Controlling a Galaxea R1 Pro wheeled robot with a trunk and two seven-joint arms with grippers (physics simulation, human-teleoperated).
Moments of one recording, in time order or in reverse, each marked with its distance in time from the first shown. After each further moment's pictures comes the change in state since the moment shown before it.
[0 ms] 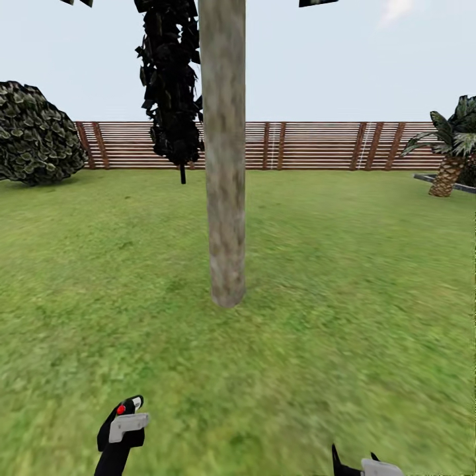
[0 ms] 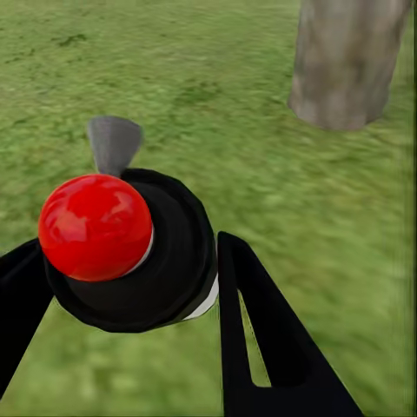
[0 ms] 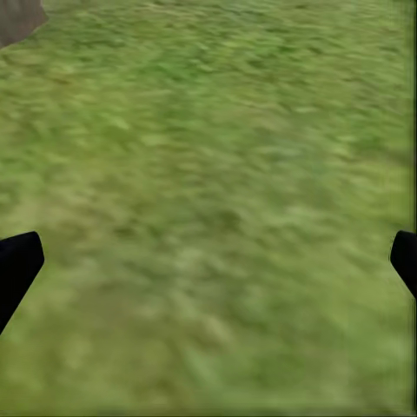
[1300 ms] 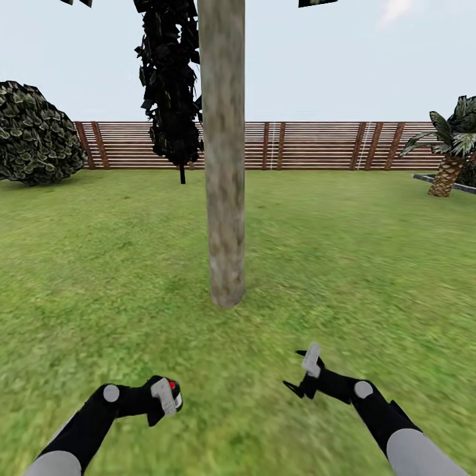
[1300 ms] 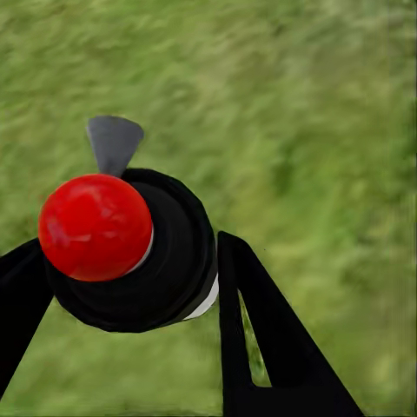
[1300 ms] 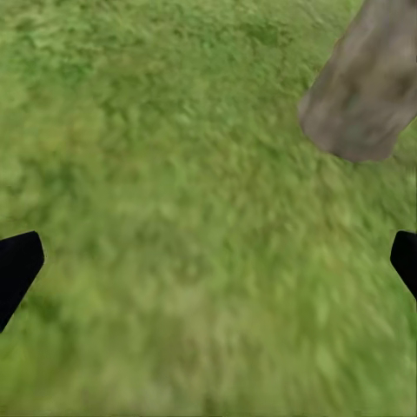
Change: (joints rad) left arm -0.337 0.098 -0.049 -0.002 -0.665 0.367 -0.947; right arm -0.332 -0.059 0.079 -0.309 0.613 0.322 0.677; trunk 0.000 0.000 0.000
